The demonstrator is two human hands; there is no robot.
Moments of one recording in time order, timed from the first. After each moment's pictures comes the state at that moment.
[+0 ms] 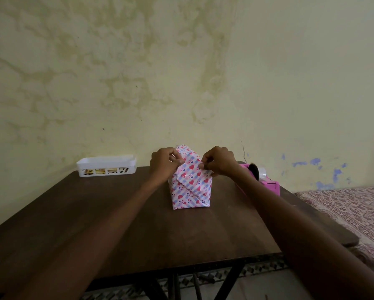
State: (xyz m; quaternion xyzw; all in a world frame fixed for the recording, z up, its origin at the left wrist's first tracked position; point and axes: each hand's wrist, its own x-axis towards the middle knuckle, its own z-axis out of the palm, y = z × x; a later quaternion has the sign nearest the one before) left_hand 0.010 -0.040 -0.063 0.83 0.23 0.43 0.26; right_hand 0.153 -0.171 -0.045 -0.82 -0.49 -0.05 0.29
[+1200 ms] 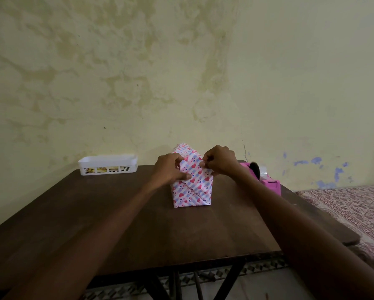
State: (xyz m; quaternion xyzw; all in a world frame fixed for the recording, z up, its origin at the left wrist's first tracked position) left_hand -0.002 -0.055 -0.062 0.91 0.24 0.27 0.19; right_hand 0.144 -0.174 -0.044 -0.83 -0.48 -0.06 0.29
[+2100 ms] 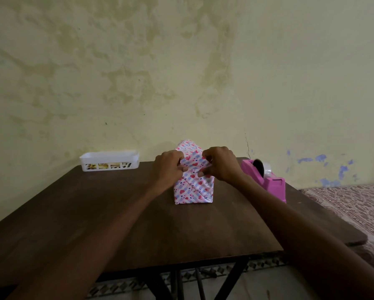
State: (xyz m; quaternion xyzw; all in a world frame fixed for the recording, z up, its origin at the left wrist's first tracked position) left_hand 0.002 -0.046 -0.081 0.89 0.21 0.39 0.03; right_hand 0.130 -0.177 -0.063 -0.78 -0.54 -0.19 0.25
